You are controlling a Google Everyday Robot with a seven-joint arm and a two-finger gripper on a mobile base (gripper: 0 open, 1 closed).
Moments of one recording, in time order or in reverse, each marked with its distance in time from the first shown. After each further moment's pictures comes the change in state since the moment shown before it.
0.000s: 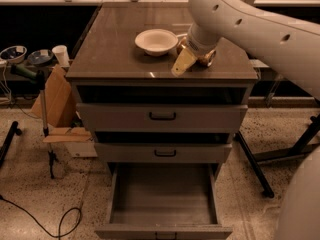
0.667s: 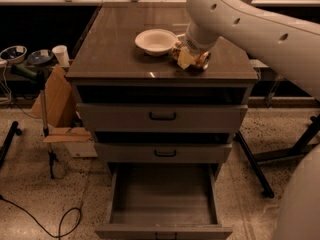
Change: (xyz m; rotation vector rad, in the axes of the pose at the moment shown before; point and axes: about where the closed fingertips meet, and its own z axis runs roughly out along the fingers) arm -0.007 0.002 0.000 0.001 -0.013 -0.016
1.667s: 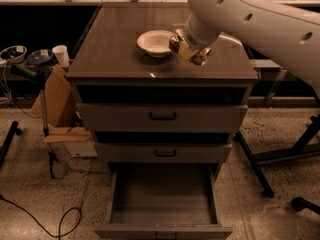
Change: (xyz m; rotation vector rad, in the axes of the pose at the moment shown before) arm -0.008 0.007 -0.045 0.026 -0.064 -0.024
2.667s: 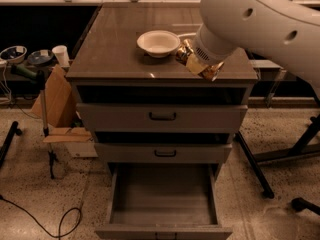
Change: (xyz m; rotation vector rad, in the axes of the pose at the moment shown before) arm 0.049 0.038 -0.076 0.009 0.031 0.030
